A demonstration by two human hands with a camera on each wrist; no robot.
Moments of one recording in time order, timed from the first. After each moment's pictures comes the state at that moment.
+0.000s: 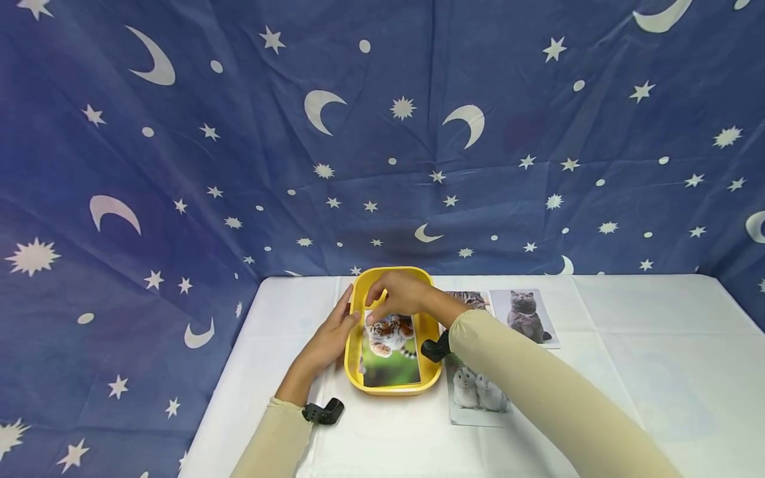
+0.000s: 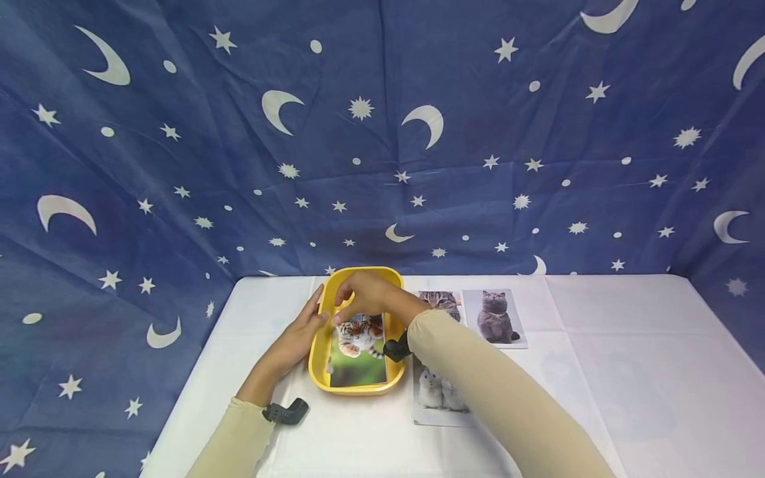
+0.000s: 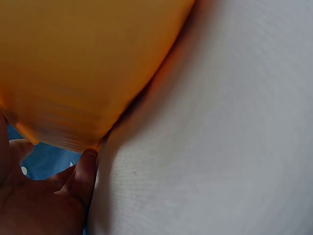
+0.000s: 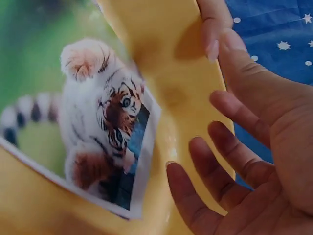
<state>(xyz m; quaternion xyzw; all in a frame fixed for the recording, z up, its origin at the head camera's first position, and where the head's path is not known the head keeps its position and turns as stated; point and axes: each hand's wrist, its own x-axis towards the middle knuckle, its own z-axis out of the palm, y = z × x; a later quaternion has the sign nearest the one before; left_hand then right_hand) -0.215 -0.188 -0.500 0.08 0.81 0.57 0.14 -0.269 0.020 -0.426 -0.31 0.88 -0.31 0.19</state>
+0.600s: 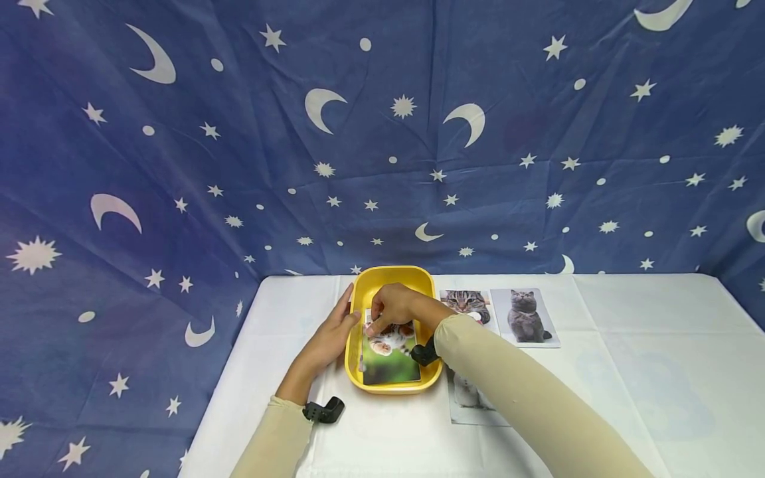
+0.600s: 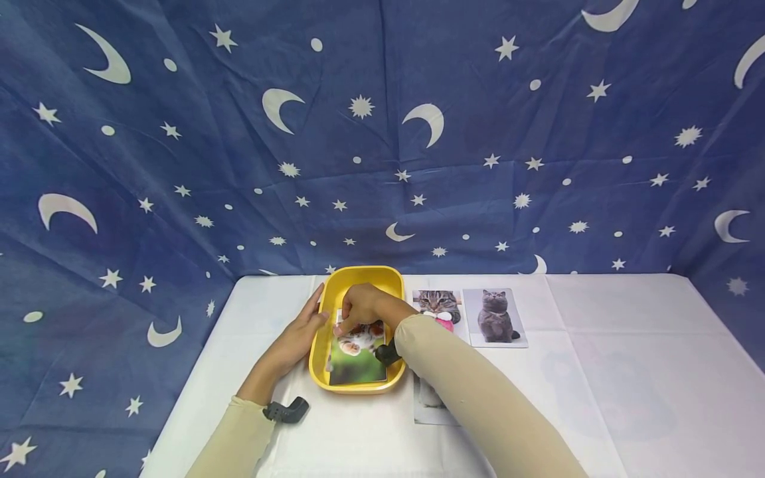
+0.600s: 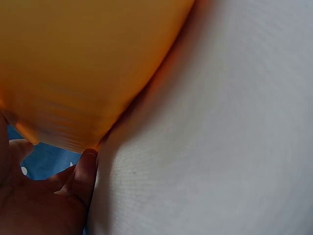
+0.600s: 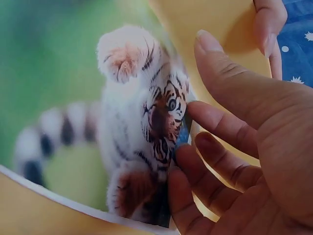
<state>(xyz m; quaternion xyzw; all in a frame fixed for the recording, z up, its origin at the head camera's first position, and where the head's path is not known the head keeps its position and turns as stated) -0.213 -0.188 -0.500 0.09 0.81 0.56 0.14 -0.268 0.005 -0.454 -0.20 0.89 -0.28 0.30</state>
